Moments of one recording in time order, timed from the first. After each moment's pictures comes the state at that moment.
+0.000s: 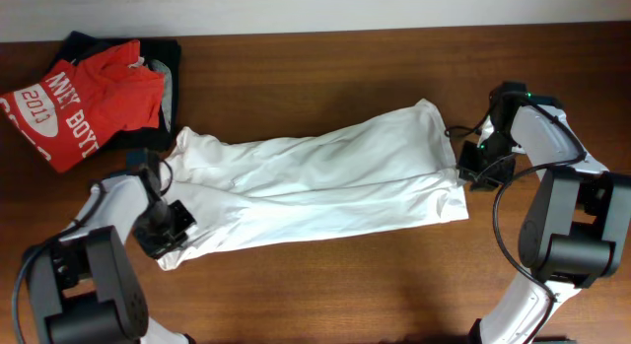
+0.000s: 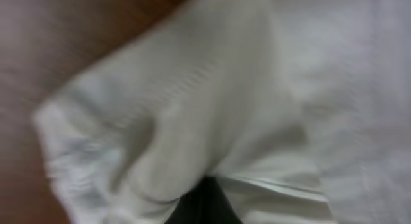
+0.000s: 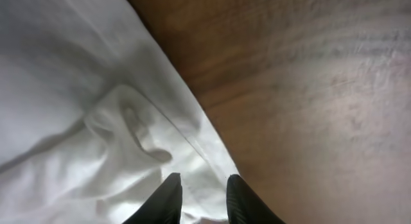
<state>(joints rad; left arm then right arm) 0.23 1.76 0.98 -0.95 0.01 -0.46 -0.18 2.01 1.44 -1.13 -0.12 0.24</state>
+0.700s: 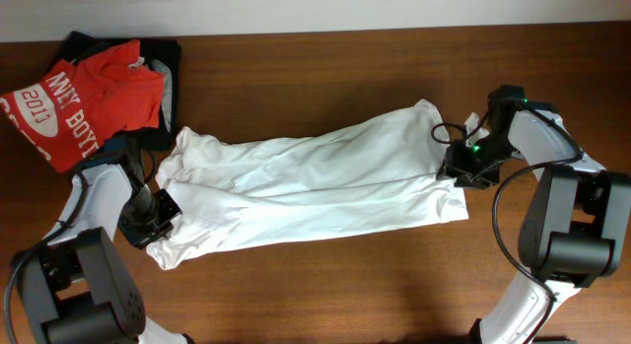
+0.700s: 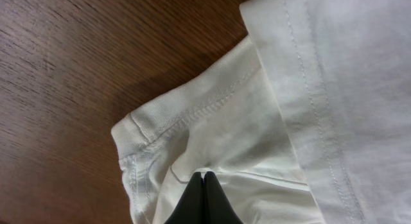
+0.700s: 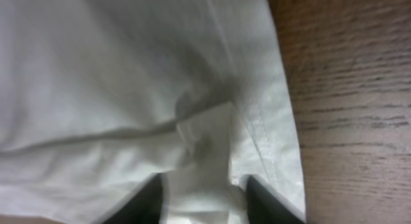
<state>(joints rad) 0.26 1.76 1.10 -1.03 -0.01 -0.40 -0.18 2.01 1.39 -1.01 -0.34 0.07</state>
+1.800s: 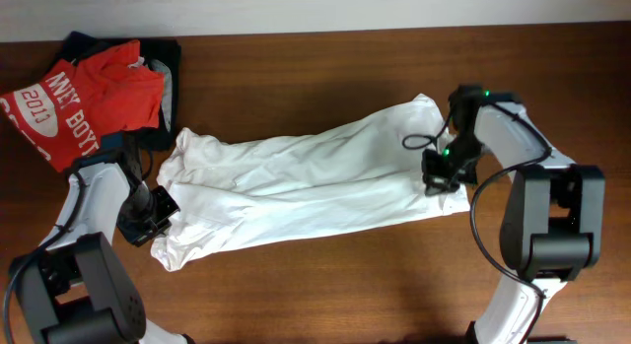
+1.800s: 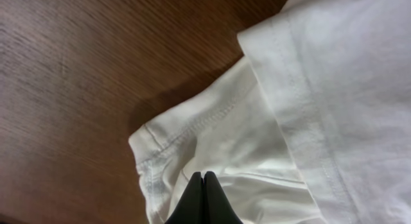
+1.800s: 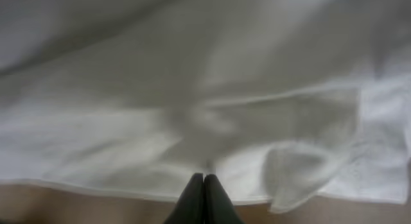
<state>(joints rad) 0.26 1.74 1.12 -1.05 -0.02 -0.40 -0.03 2.02 1.40 -1.16 -0.24 0.12</state>
